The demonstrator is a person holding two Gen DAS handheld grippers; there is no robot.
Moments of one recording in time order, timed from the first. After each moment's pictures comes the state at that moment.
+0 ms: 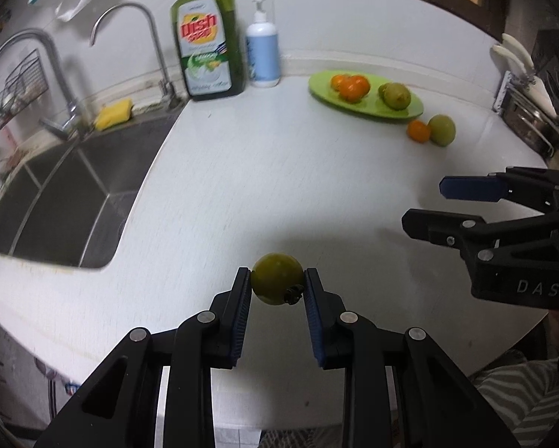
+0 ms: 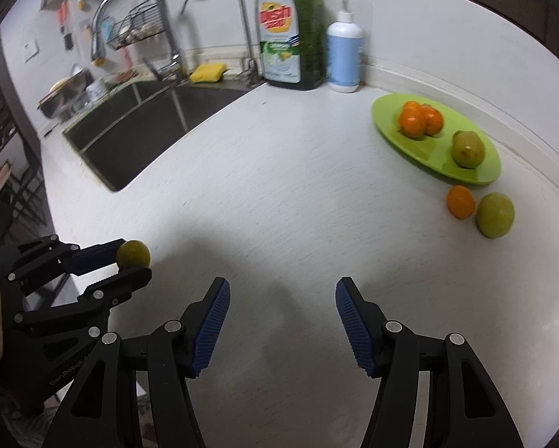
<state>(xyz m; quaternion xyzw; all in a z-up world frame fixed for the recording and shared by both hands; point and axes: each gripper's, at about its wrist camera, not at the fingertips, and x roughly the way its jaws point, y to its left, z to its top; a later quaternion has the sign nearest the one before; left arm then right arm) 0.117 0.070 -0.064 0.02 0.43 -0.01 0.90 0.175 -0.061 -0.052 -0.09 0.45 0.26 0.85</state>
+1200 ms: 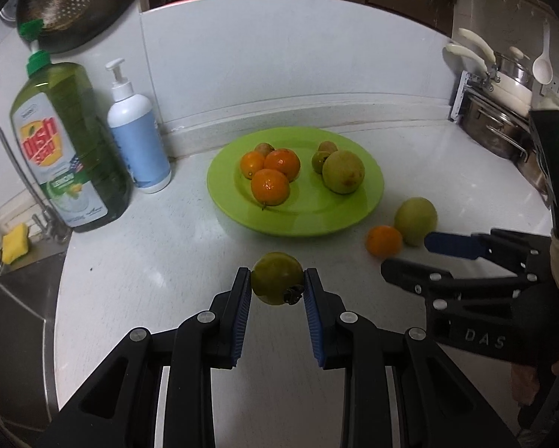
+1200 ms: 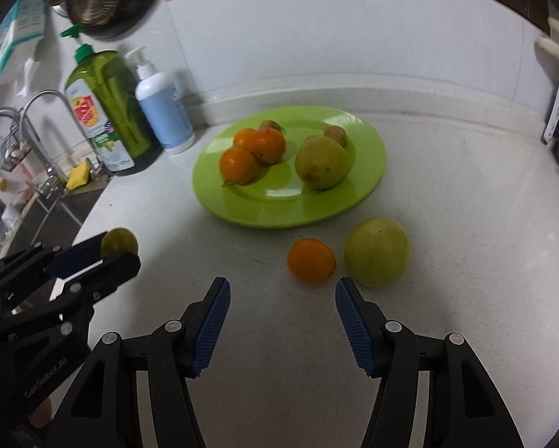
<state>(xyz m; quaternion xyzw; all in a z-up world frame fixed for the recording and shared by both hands) 0.297 -0.009 -0.043 0.08 0.39 -0.15 0.91 0.297 -0.155 -0.065 0.05 0.44 0.09 0.89</state>
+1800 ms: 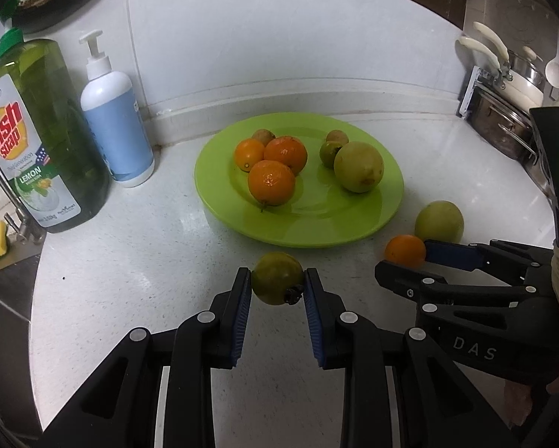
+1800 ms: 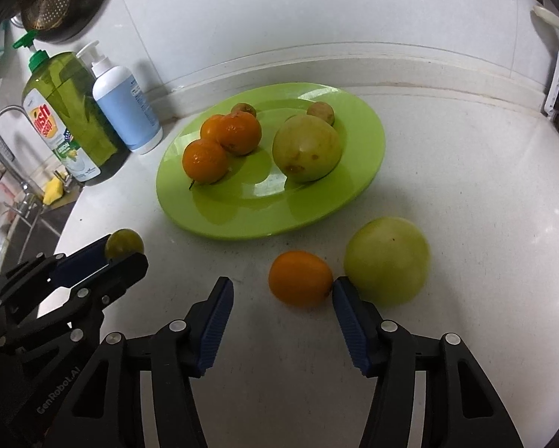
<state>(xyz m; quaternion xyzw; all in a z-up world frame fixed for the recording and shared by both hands) 0.333 -0.013 -0.067 0.07 0.41 -0.15 0.90 0.333 -0.152 -0.090 0.08 0.47 0.06 0.88</state>
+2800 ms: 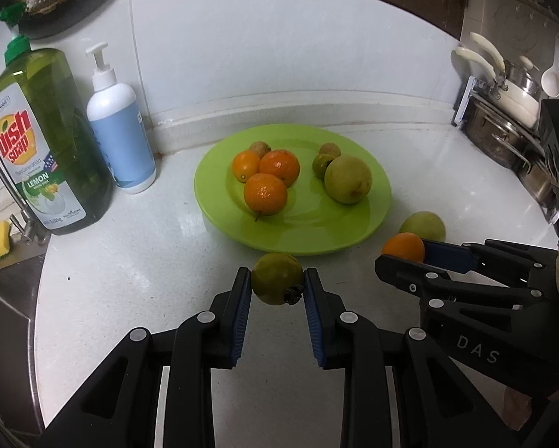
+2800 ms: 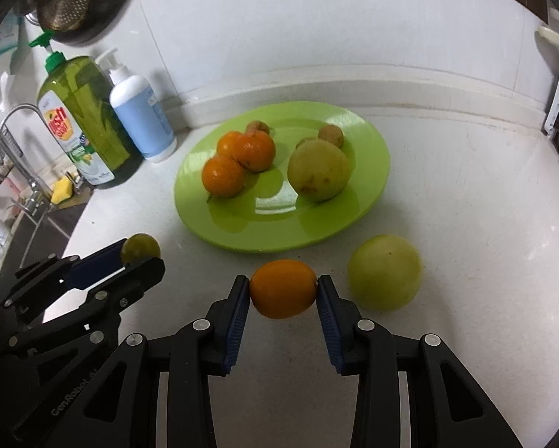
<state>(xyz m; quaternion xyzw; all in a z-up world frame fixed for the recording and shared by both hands) 0.321 -0.015 -0.049 0.05 0.40 -0.16 0.90 0.324 -0.150 -0.069 0.07 0.45 0.07 0.89</state>
